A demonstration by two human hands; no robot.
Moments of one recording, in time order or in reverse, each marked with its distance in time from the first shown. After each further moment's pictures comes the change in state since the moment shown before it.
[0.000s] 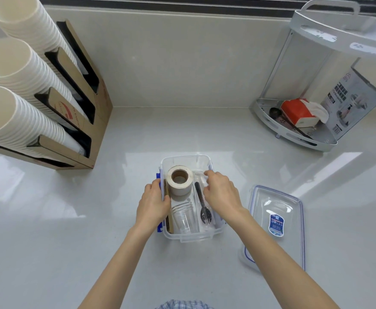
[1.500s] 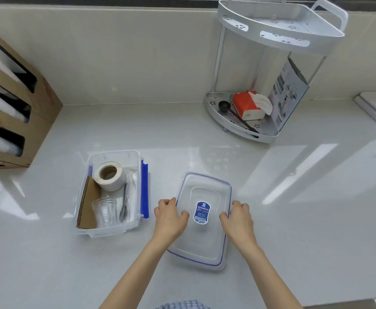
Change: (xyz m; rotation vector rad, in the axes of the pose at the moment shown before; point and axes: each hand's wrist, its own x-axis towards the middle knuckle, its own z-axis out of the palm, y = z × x) left_hand -0.068 0.140 0.159 -0.010 -0.176 -0.077; right_hand -0.051 0.220 -0.039 0.227 -0.001 0.390
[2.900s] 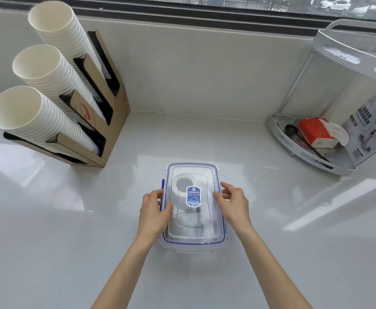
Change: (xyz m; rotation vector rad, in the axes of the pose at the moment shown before) left_hand 0.034 -0.131 -0.162 -0.354 0.320 -0.009; right_hand -0.012 -0.184 0.083 0.371 -0.046 -0.241
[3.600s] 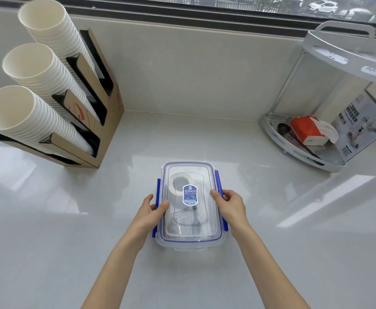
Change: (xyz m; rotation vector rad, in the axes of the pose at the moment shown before) left_hand 0.006 -0.011 -0.009 -0.333 -0.281 -0.326; right_hand 0.004 0.016 0.004 0.255 -0.005 0.212
